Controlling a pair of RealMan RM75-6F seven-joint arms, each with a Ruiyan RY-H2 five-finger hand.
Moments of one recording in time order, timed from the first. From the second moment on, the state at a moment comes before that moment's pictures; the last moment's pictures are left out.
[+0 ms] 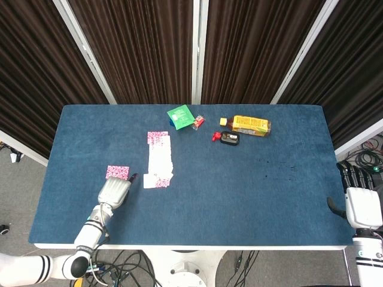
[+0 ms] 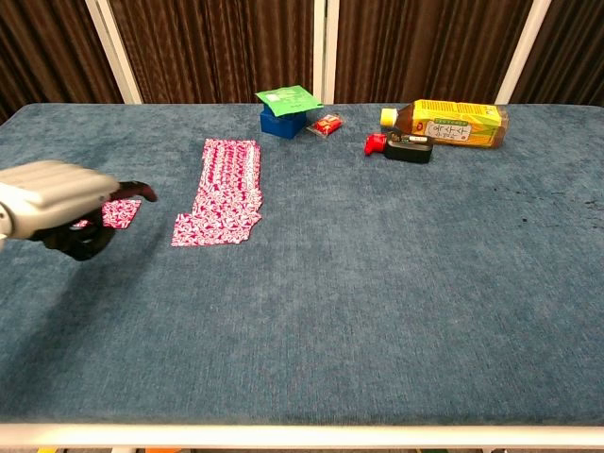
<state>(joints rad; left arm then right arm) -0.64 -1.56 -0.03 -1.62 0.90 1.09 0.77 0.12 -1.15 0.13 -1.60 -1.33 1.41 -0.12</state>
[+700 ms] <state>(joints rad) -0.72 -1.70 -0.04 -1.51 0.82 1.02 0.83 0.11 -1.13 0.14 -1.60 -1.33 1.42 -0.09</state>
